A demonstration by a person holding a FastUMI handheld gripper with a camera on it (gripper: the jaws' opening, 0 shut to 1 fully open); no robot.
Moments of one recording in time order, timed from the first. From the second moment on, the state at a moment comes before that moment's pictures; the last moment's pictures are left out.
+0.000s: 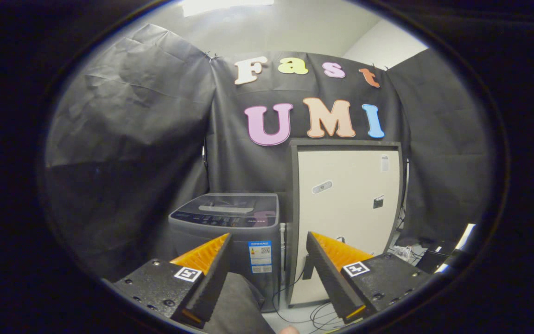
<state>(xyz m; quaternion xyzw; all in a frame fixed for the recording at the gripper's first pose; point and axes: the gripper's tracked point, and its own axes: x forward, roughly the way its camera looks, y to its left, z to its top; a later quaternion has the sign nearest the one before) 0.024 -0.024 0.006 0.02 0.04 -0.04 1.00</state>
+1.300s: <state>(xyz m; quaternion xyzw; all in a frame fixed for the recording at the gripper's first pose) 0.017 -0.015 0.005 0.01 0.06 -0.04 1.00</state>
